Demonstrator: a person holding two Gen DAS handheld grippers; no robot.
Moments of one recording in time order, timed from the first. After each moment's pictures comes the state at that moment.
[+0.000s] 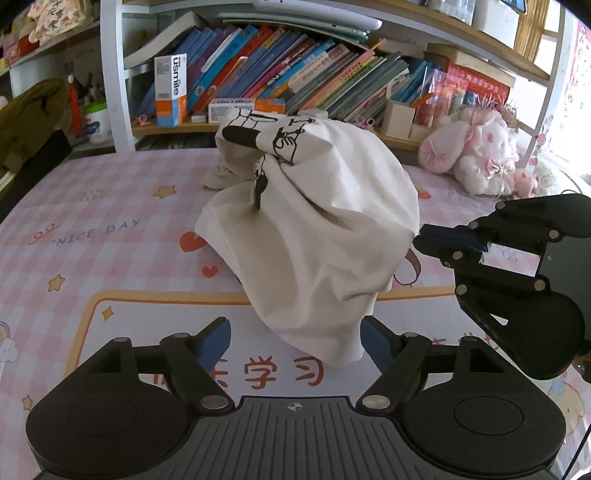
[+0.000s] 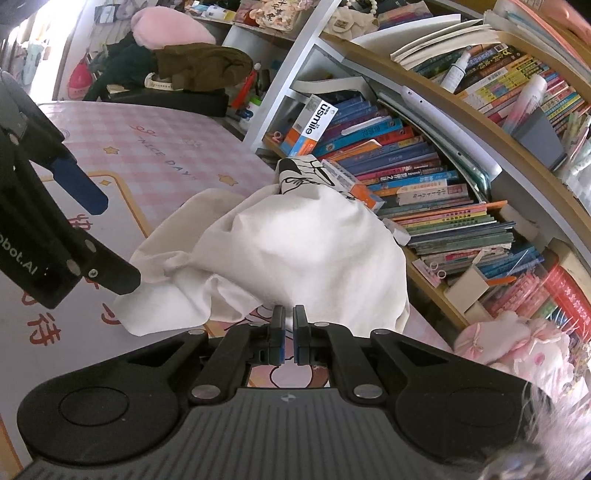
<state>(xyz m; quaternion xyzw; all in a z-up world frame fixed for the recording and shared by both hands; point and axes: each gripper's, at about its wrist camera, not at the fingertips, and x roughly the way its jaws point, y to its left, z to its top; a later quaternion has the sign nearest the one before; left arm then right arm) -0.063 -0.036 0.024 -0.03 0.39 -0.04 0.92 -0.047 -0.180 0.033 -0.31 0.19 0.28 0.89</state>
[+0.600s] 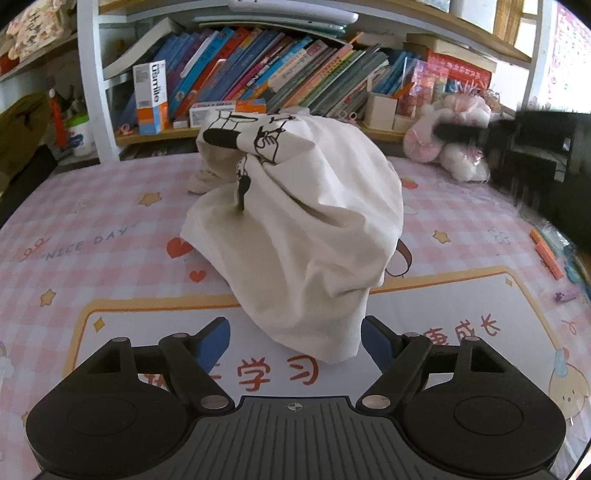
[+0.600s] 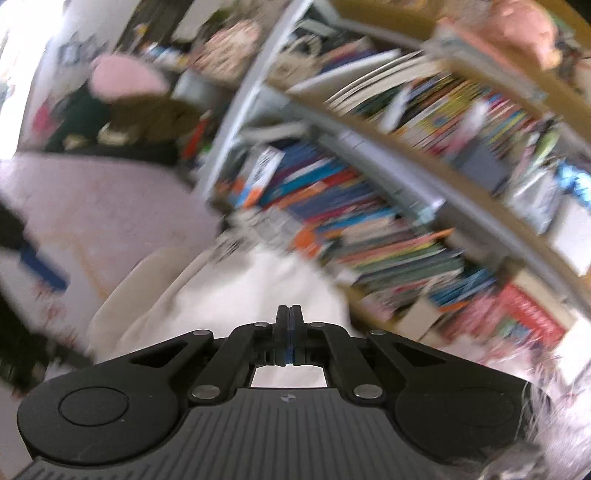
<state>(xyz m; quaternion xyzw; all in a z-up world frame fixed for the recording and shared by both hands) -0.060 -0.040 0.020 0.00 0.38 -0.07 0.92 -0.043 -0.203 0.092 -0.25 0.11 0.21 0.94</state>
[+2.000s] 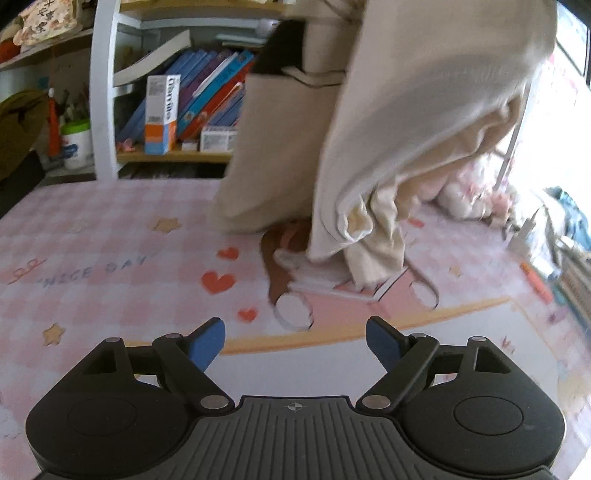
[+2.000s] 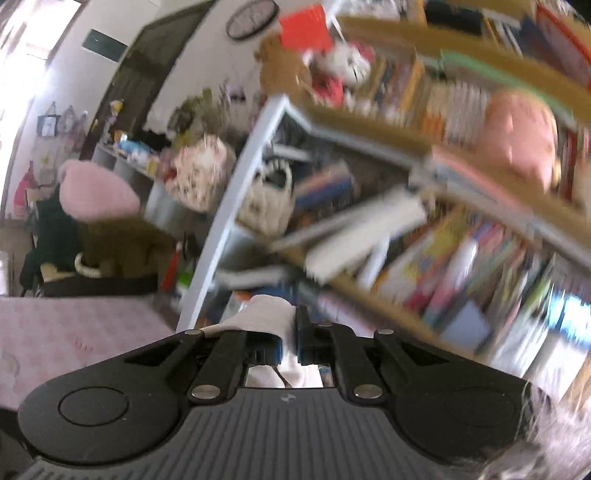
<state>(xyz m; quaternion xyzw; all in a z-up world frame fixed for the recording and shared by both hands) -0.032 0.041 0.014 -0.05 0.32 -0.13 0.94 -0.038 -0.101 0.268 -0.22 0.02 0.24 0.95</state>
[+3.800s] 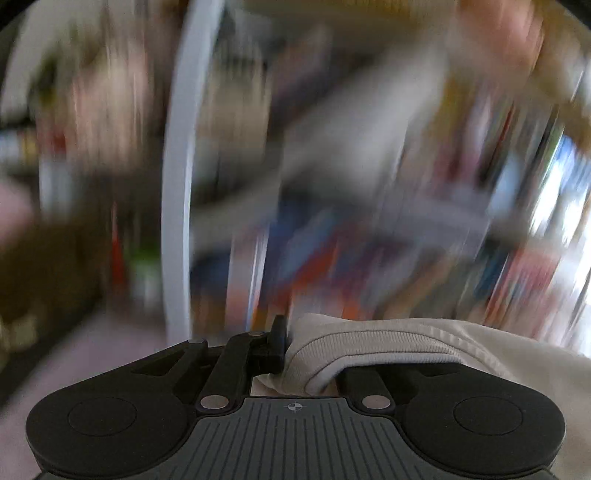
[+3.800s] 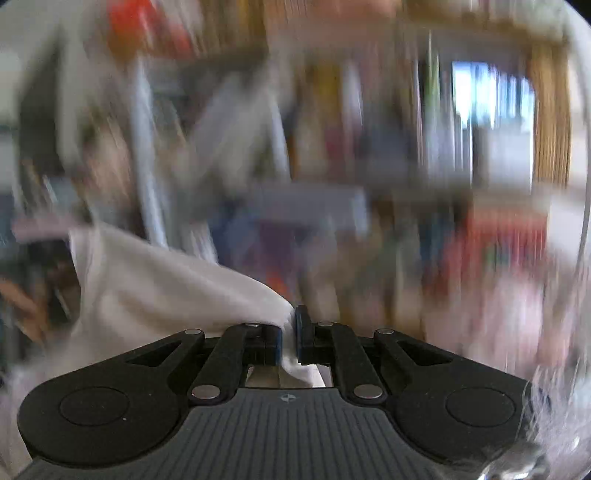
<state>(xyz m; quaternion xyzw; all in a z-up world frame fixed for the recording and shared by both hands) 0.102 0.102 0.098 -0.04 0.27 0.00 0.96 0.000 -0.207 0.136 -0.01 0.25 0.15 0.96</state>
